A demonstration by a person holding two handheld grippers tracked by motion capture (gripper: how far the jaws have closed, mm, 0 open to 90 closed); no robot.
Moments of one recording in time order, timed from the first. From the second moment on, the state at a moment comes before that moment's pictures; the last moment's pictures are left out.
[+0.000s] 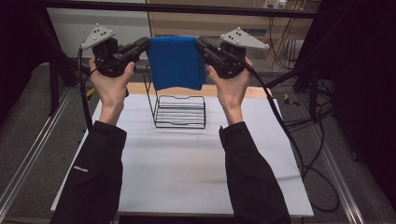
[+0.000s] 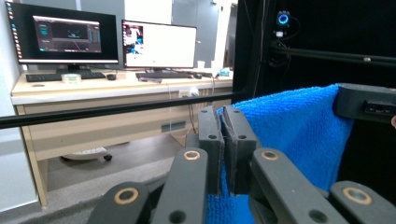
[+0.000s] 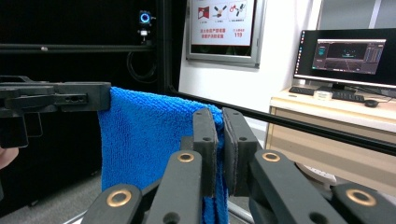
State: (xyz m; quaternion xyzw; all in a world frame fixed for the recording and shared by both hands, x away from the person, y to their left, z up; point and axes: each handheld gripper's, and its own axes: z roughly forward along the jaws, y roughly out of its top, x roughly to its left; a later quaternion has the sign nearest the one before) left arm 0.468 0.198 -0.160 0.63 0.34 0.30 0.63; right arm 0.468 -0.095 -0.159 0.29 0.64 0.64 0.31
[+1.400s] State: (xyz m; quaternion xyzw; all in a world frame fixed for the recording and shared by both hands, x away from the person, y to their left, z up) left arm 0.523 0.193 -0.203 0.65 0.35 0.33 0.59; right arm 0.522 -0.086 -0.194 0.32 0.67 0.60 0.31
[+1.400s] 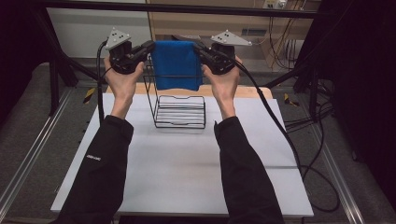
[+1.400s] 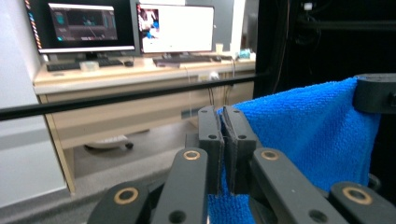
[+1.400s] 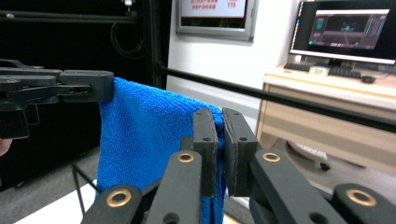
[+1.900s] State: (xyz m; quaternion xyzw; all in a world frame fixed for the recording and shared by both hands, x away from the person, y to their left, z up) left arm 0.494 0.207 -0.217 0.67 0.32 0.30 0.60; right arm 0.502 -0.090 -0.211 0.30 0.68 0.60 0.28
